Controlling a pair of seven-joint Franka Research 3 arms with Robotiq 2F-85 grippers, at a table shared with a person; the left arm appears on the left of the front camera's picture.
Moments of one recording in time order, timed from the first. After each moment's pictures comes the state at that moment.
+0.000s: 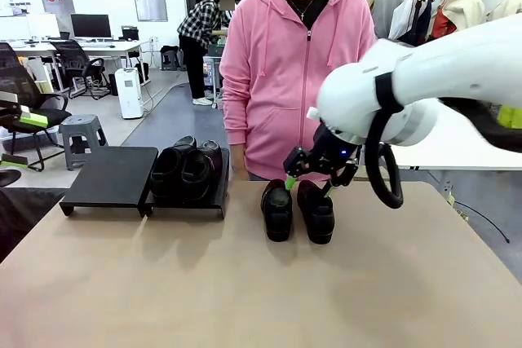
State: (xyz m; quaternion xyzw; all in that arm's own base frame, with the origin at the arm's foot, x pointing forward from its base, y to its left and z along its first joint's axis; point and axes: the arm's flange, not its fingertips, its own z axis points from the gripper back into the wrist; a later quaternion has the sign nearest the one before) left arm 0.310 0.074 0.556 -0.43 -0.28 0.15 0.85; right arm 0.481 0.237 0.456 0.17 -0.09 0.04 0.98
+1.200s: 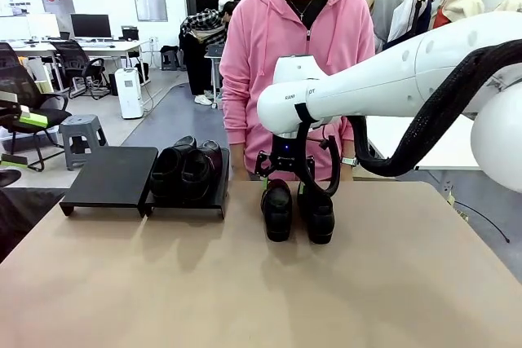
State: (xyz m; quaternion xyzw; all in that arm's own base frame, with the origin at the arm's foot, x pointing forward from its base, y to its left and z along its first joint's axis) left arm 0.310 0.074 0.556 -0.43 -0.28 0.15 0.85; right arm 0.608 0.321 0.403 0.02 -0.02 -0.10 0.99
